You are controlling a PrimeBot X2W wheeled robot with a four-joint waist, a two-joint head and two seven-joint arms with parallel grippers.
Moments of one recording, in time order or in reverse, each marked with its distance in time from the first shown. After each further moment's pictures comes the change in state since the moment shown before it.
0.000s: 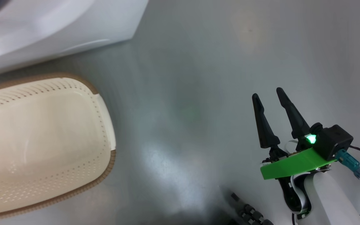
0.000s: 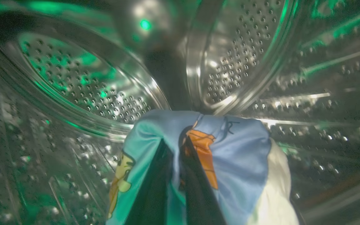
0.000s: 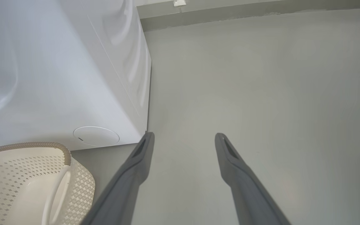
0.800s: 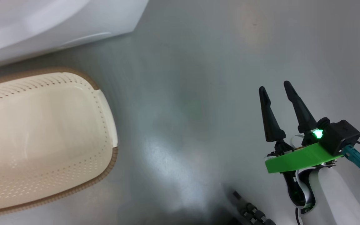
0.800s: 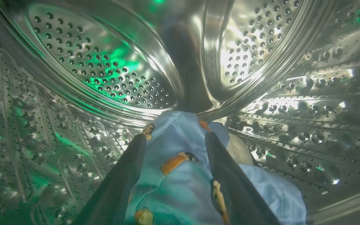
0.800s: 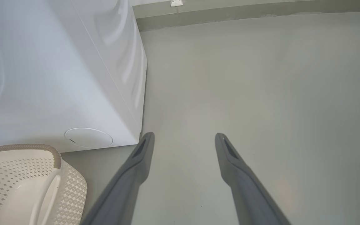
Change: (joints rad) left arm -0.067 -0.015 -0.025 0.195 0.048 0.023 -0.192; right arm -0.024 0.000 -0.029 0.004 -0.011 0.000 -0.003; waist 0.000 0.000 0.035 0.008
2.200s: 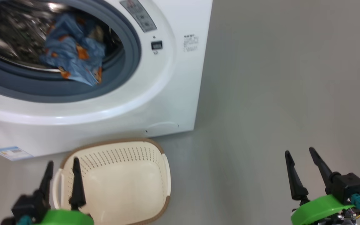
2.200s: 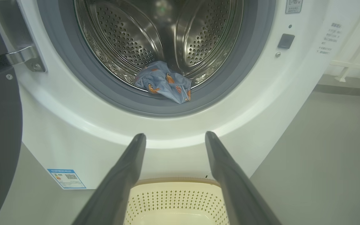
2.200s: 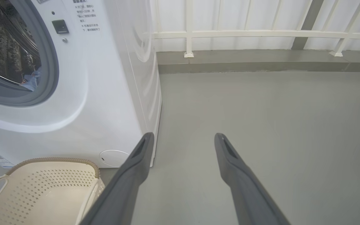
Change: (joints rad) left arm 1.267 -0.348 -0.006 -0.560 -0.115 0.137 -0.233; right arm 0.325 0.001 -0.170 -0.056 -0.167 0.000 0.131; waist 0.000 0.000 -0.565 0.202
